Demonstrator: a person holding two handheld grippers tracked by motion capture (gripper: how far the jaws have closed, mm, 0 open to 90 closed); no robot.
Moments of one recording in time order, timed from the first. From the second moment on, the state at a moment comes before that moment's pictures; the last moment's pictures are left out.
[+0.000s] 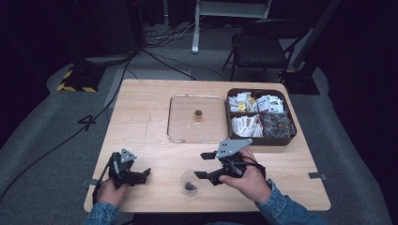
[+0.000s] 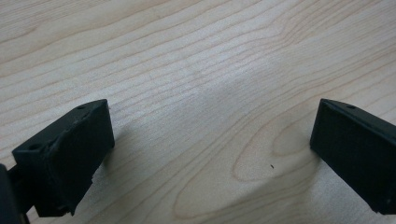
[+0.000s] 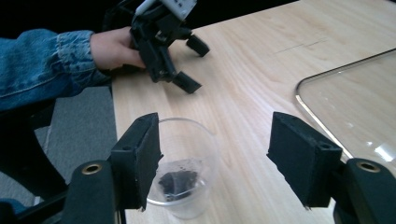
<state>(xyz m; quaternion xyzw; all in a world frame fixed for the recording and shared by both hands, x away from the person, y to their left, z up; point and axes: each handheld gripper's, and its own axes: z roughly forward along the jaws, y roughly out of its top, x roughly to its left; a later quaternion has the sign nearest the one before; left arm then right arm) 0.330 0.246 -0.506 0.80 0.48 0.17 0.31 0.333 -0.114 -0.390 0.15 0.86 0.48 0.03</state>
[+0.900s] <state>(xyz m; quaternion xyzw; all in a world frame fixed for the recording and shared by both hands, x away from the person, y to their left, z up) 0.331 0.246 -0.506 0.80 0.48 0.17 0.31 0.353 -0.184 -0.381 0.21 0.86 0.47 0.06</state>
